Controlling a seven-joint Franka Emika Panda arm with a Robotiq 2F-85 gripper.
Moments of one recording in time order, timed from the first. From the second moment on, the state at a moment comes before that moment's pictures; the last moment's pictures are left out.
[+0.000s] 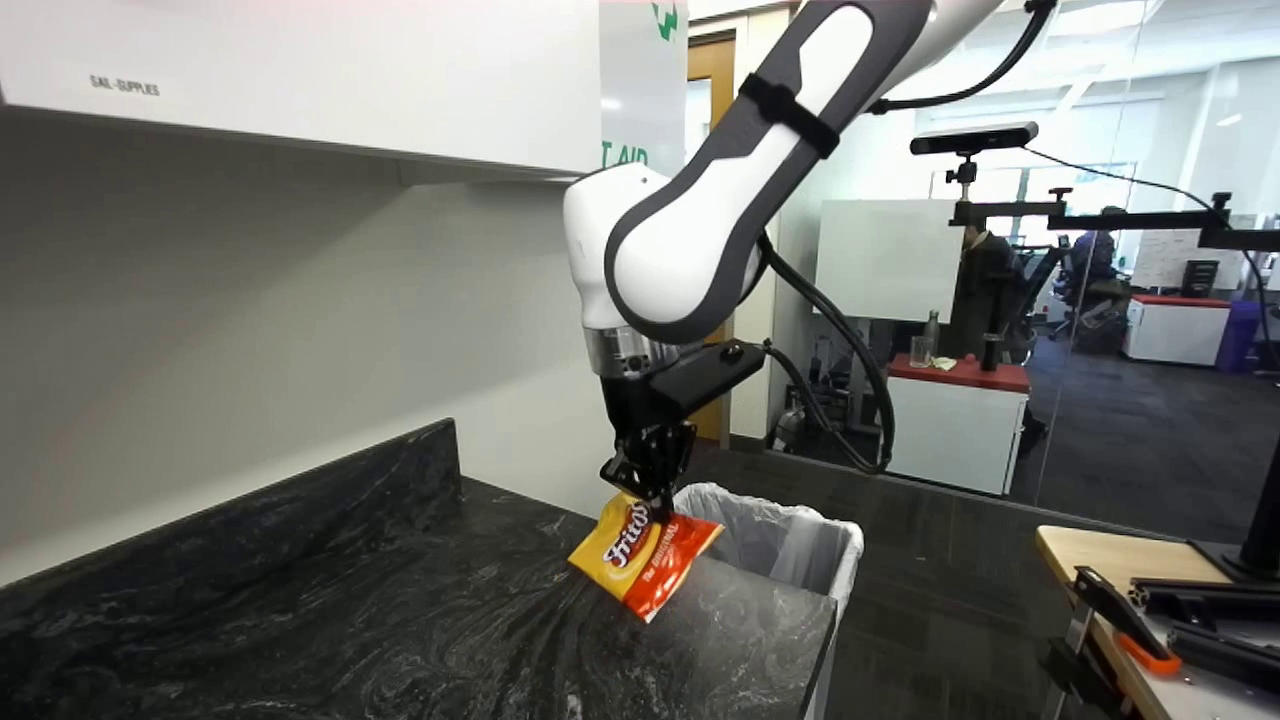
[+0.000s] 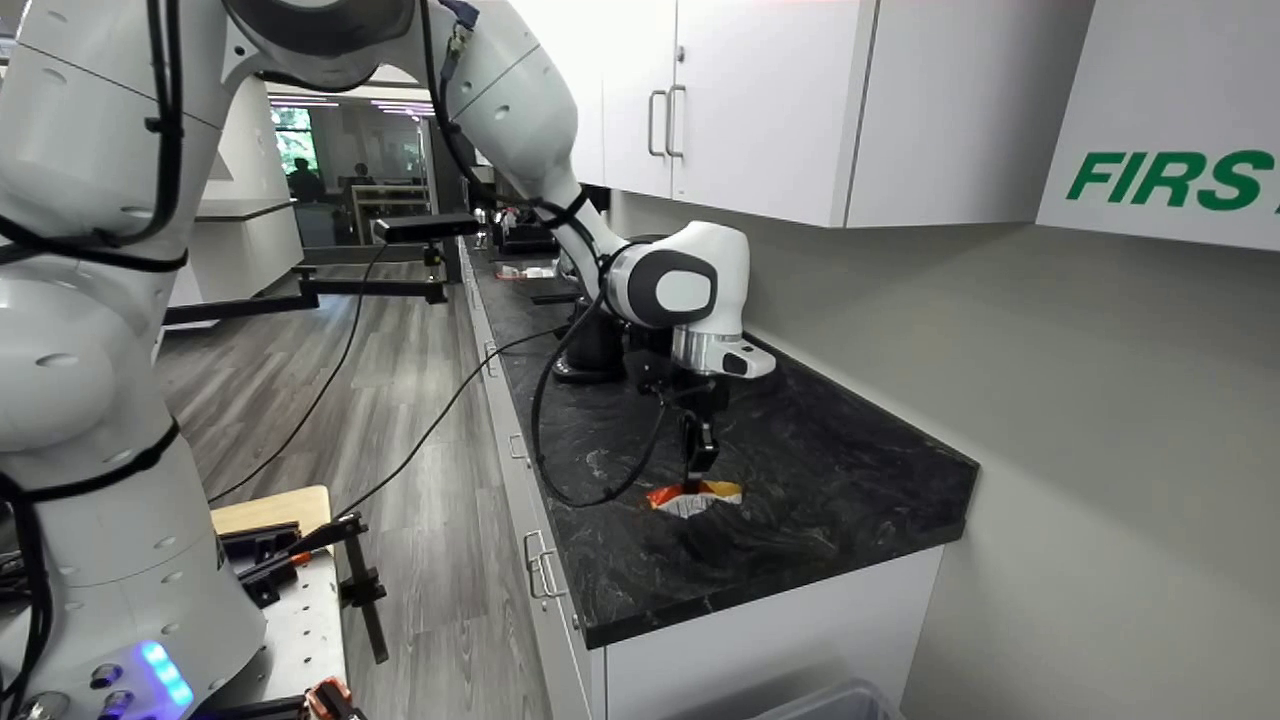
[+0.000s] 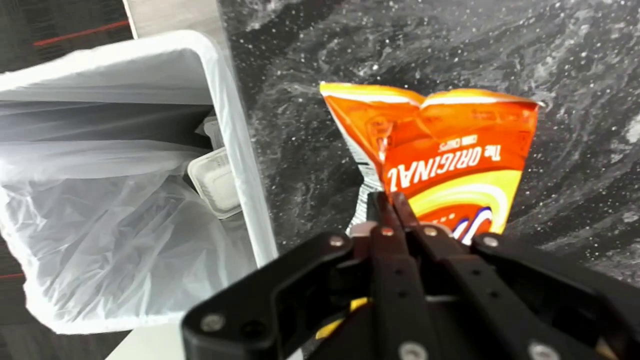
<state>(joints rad) 0.06 0.45 -0.19 -2.02 -0.05 2.36 0.33</state>
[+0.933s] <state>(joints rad) -0.03 0.40 -0.27 -1.87 -0.08 2.08 0.45</state>
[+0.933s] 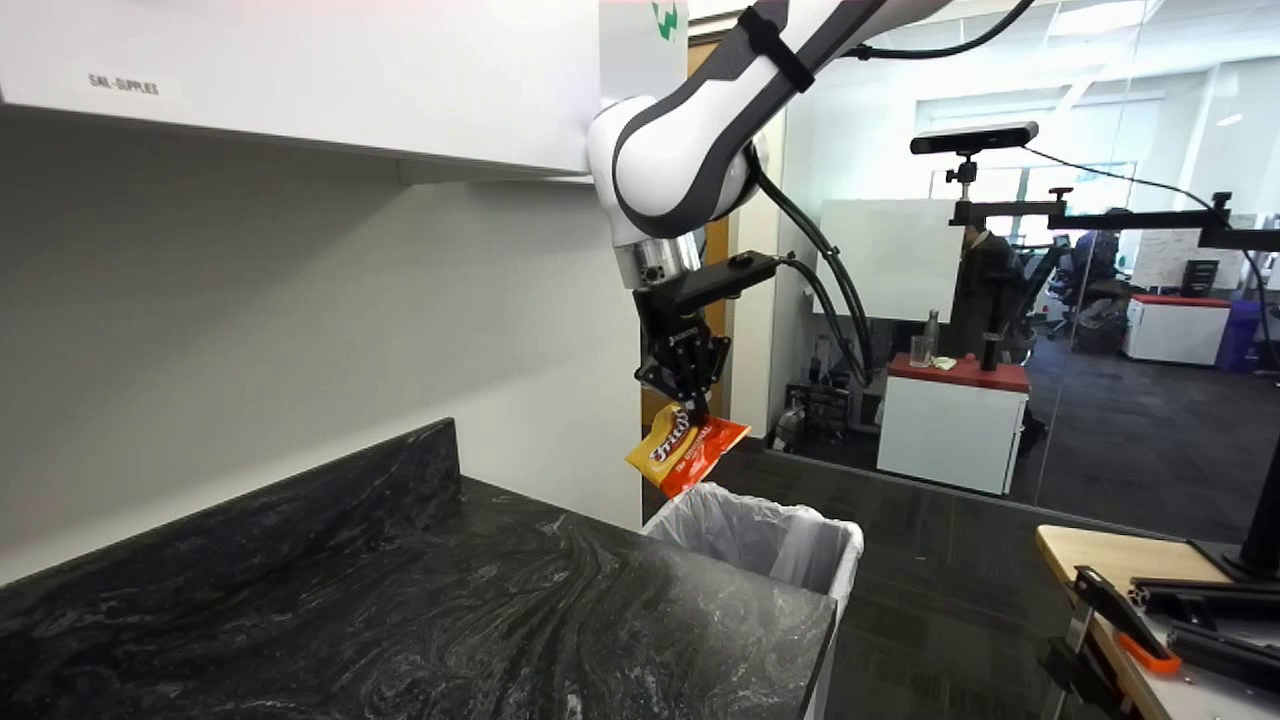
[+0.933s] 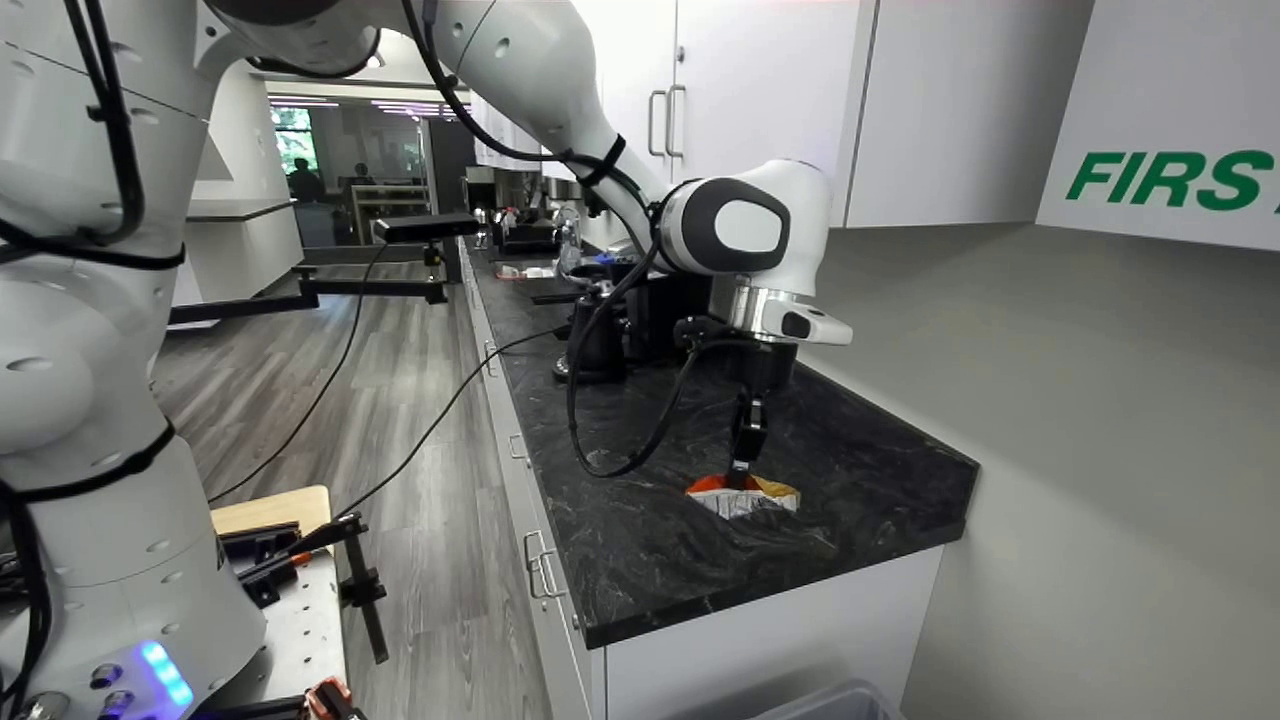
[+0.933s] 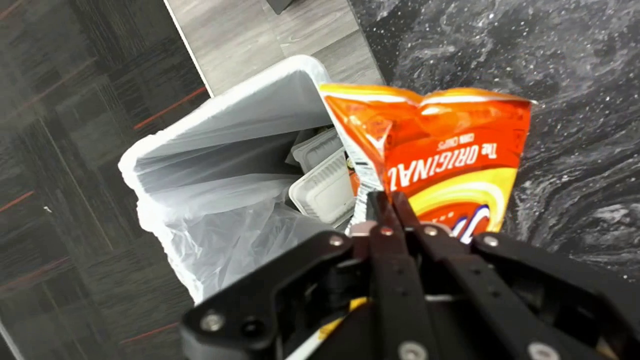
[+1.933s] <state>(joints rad) -0.07 0.38 -0.31 -1.83 -0.10 2.06 0.58</state>
